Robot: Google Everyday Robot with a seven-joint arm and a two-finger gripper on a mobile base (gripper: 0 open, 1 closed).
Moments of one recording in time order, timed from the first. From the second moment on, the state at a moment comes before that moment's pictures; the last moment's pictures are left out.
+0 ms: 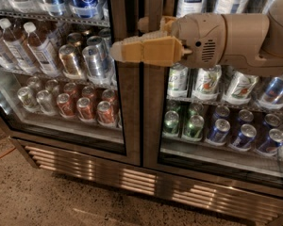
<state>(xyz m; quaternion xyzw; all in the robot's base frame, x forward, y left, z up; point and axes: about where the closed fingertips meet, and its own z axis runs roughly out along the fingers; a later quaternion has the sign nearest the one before) 0.453 0.022 1.051 -0.47 0.53 0.52 0.47</state>
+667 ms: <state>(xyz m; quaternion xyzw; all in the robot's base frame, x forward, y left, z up) 0.453 0.022 1.051 -0.47 0.53 0.52 0.47</state>
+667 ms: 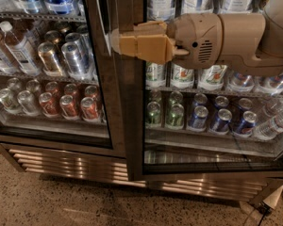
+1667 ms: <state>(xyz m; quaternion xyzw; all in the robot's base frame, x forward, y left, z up) 0.453 0.022 1.051 -0.47 0.53 0.52 0.47</state>
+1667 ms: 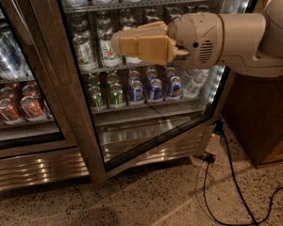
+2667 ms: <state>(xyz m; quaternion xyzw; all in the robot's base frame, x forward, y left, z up) 0.422 0.039 0.929 -0.44 0.55 0.56 0.44</state>
